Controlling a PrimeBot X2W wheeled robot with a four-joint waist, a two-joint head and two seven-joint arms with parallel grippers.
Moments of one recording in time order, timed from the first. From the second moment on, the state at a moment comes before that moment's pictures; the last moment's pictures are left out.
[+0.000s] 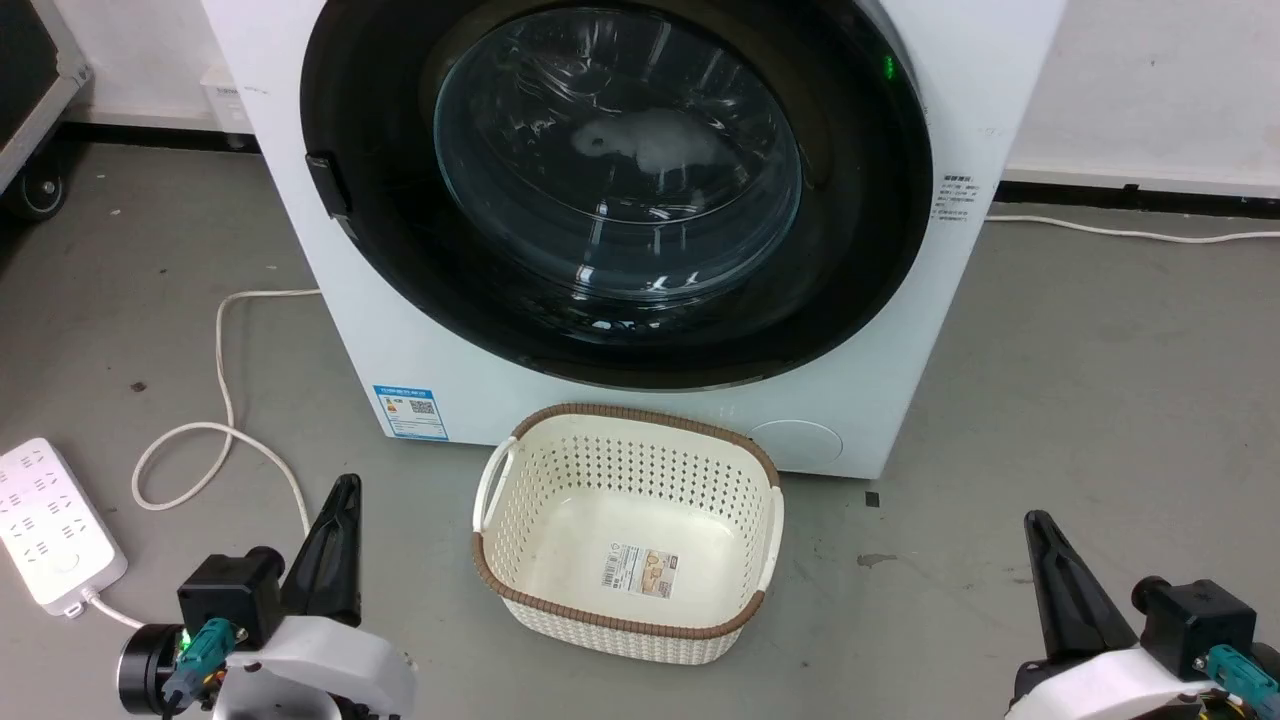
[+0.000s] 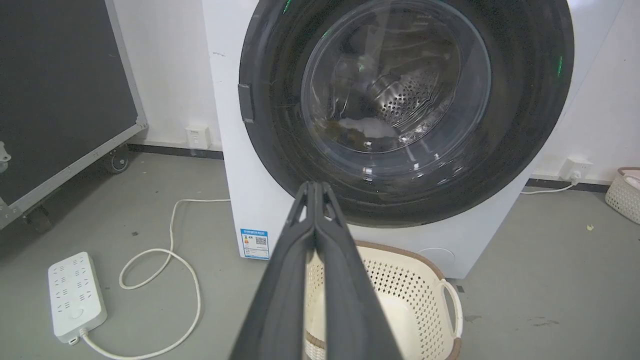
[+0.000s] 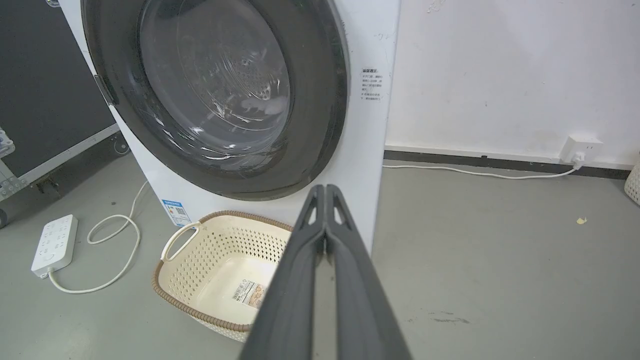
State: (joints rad) left arm -0.03 0.20 -0.07 0.05 -0.27 0.01 -0.11; right arm 0.05 -0.05 -0.05 0.02 0.10 0.13 -0.08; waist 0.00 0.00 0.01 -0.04
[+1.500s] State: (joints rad) left arm -0.02 0.12 -0.03 0.02 -0.12 0.01 -0.05; right arm 0.03 -0.05 -0.02 0.01 0.05 0.13 -0.04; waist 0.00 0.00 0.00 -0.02
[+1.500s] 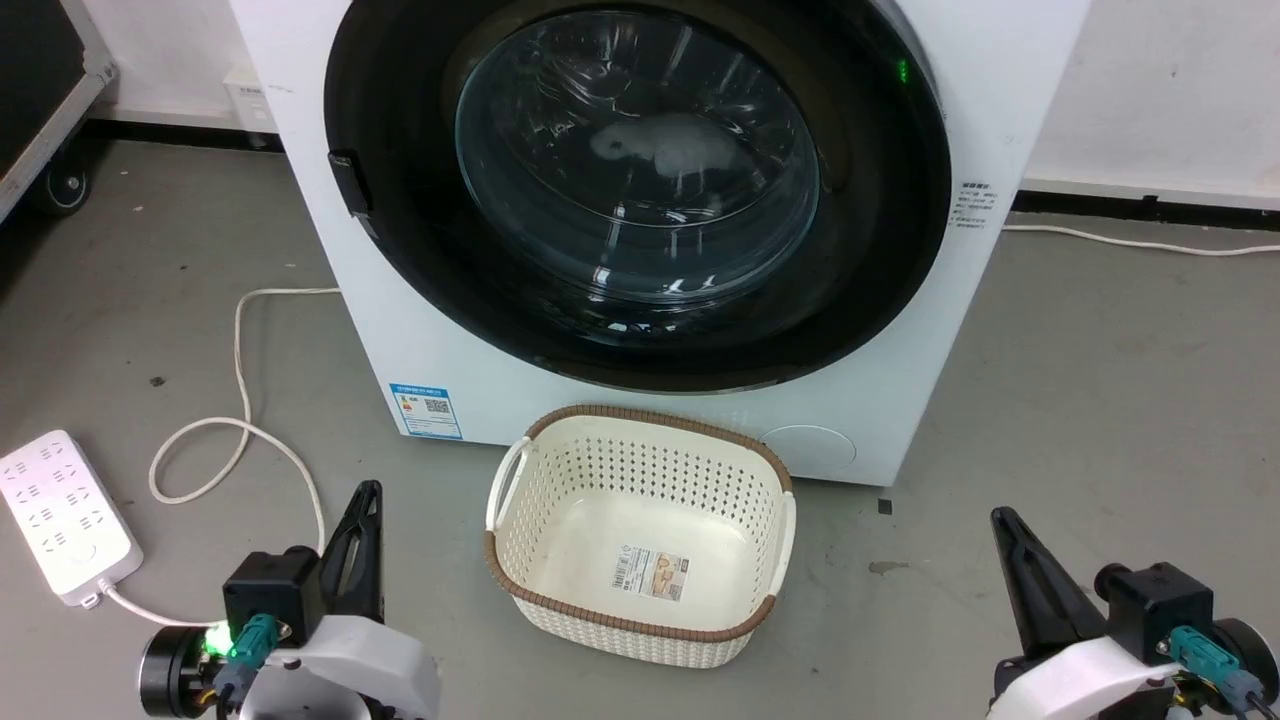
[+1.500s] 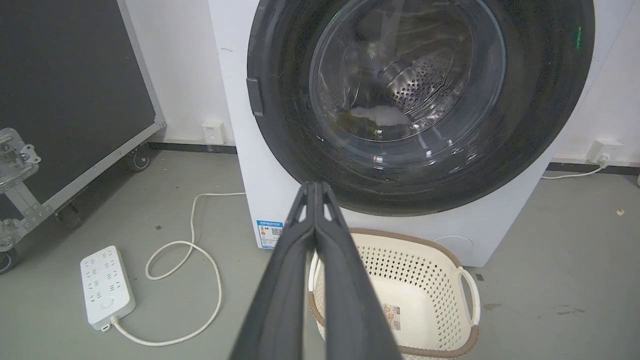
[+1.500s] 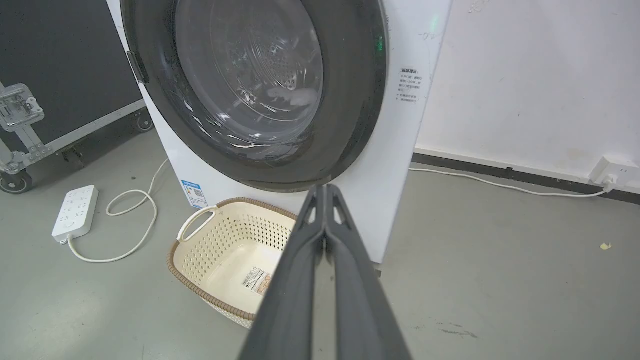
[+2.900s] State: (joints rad) left arm -0.01 0.05 0.00 0.01 0.00 0.00 0.00; right arm 0.01 -0.05 0.00 0.01 0.01 0.13 0.00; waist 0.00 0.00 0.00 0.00
